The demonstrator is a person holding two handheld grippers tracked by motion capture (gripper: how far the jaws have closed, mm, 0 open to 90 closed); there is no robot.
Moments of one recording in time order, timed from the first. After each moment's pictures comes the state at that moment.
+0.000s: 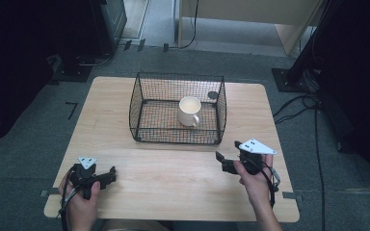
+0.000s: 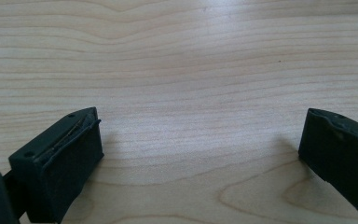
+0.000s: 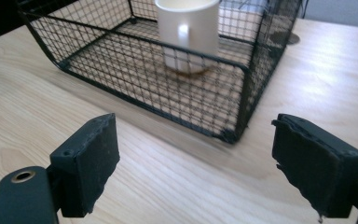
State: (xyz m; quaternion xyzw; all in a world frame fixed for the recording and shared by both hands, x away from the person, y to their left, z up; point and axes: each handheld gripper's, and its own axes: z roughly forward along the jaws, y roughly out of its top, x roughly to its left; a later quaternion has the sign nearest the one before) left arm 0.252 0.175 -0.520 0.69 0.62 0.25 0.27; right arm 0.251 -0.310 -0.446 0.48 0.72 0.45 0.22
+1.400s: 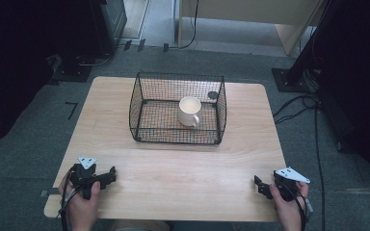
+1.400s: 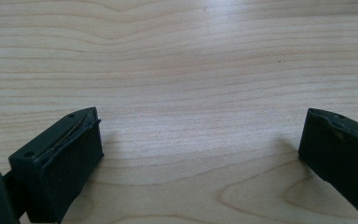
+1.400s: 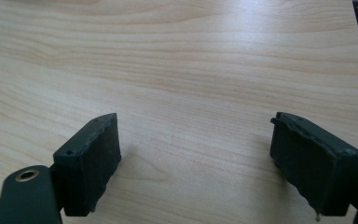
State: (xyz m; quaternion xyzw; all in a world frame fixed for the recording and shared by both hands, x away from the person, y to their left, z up) left arm 0.252 0.175 -0.520 0.69 0.62 0.25 0.27; right arm 0.196 -0.421 -0.526 0.59 0.69 0.33 0.24
